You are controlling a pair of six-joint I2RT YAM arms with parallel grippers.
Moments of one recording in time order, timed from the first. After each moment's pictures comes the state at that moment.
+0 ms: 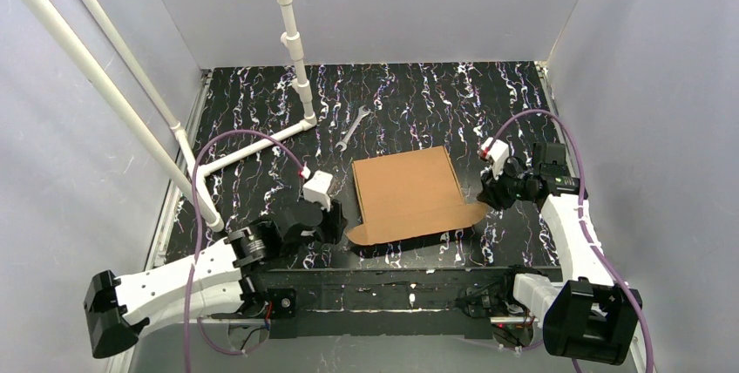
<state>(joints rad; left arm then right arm) -1.10 0.73 0.52 -0.35 -0.41 -0.48 -0.10 1.02 0.72 -0.74 -0.72 -0.83</state>
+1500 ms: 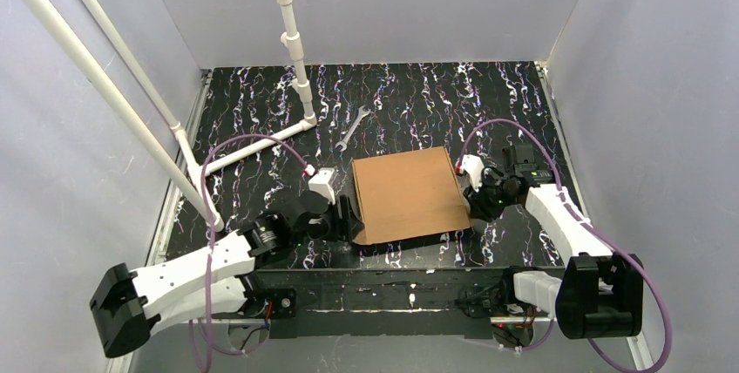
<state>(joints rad) -0.97 0.93 0.51 -0.24 -0.14 -0.74 0.10 1.15 0.69 -0.75 -0.51 -0.83</state>
